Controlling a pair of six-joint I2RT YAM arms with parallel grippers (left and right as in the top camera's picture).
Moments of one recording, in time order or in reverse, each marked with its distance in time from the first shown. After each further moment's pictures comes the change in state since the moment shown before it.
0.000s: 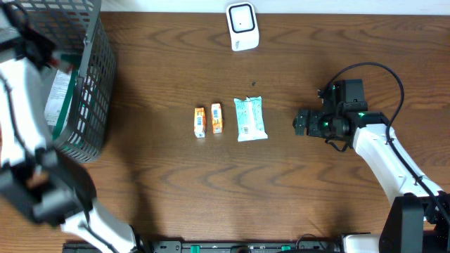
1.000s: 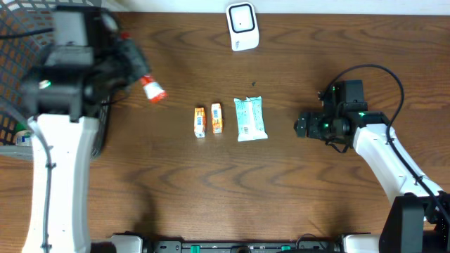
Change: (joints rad) left arm -0.543 -0.377 -0.018 -0.442 0.192 0.047; right arm -0.013 0.000 0.000 -0.047 -0.010 0.011
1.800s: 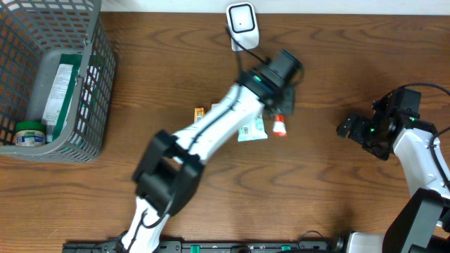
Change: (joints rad) left arm -0.667 0.655 -0.006 0.441 -0.019 -0.084; right arm -0.359 0.000 -0.003 -0.069 0.006 0.004
